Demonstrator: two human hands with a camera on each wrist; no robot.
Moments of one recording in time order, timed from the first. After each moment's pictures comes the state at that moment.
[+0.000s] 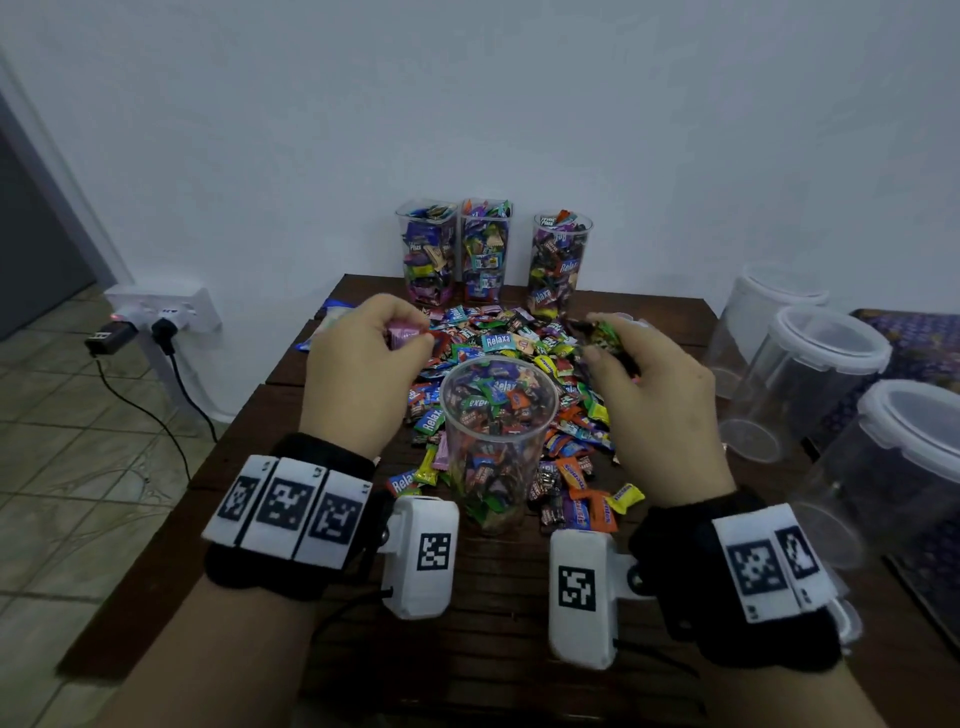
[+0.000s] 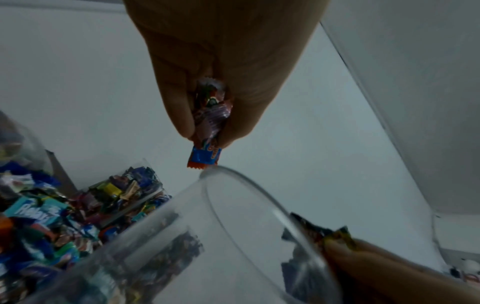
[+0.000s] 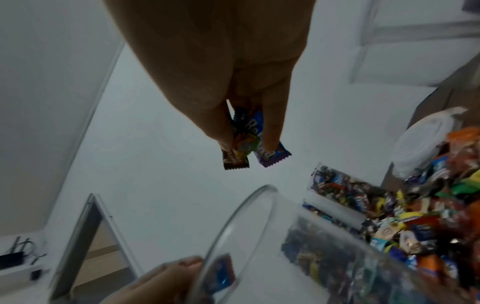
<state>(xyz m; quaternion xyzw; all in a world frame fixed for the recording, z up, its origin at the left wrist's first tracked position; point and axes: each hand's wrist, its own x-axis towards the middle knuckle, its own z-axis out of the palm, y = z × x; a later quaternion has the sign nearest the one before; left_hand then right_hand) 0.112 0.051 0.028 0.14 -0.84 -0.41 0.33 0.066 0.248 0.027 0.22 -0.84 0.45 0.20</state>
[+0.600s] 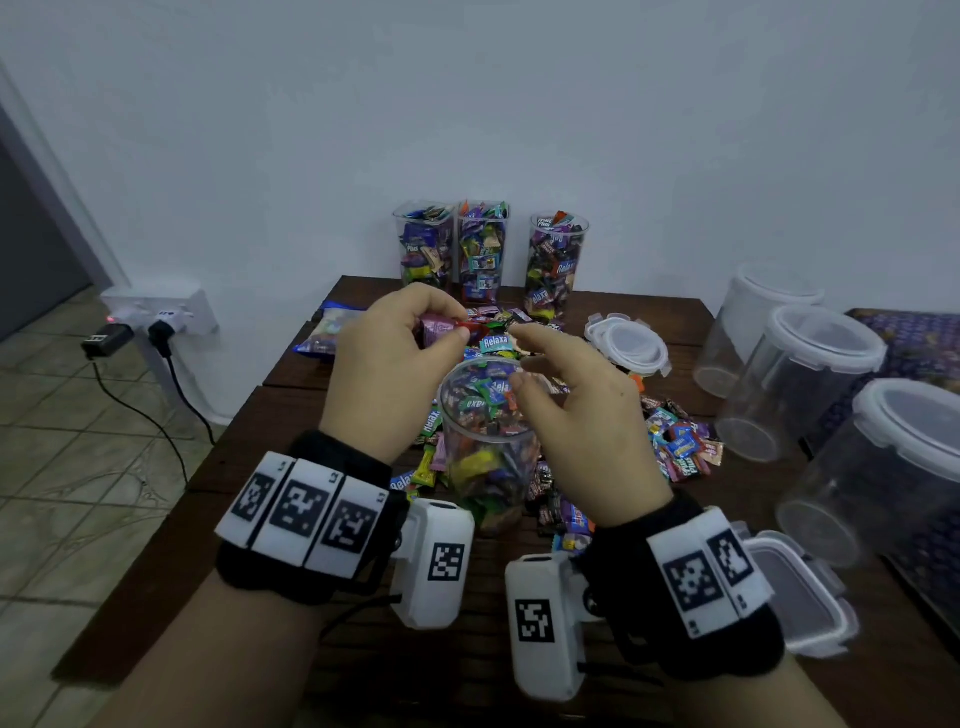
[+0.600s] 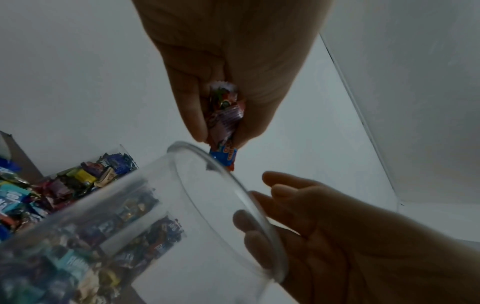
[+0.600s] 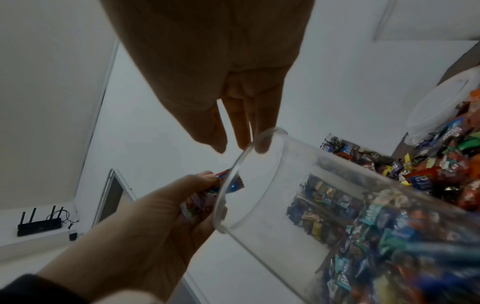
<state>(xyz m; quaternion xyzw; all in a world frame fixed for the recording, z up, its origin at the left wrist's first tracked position) 0.110 0.066 0.035 0.04 -0.84 -0.43 0.34 0.082 0.218 0.016 0.30 -0.80 0.49 0.16</state>
